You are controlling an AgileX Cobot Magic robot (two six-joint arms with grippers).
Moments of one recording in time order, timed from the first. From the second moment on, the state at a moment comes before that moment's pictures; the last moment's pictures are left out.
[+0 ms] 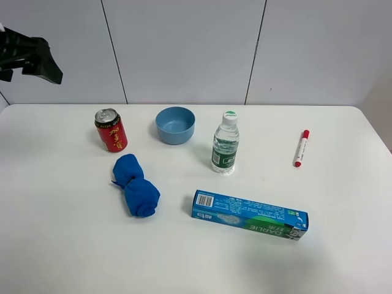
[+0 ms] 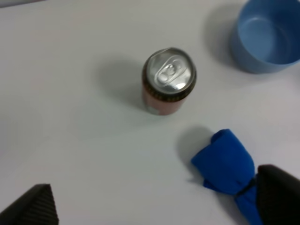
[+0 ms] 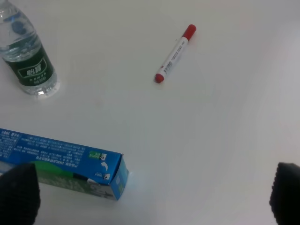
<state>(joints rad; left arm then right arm) -0.11 1.39 -1.33 -0.09 0.96 0.06 -0.01 0.00 -0.49 0.09 1.07 -0.04</state>
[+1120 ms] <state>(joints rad) -0.20 1.85 -1.35 -0.09 0.62 0.18 -0.01 0.00 -0.49 0.09 1.07 -0.04</state>
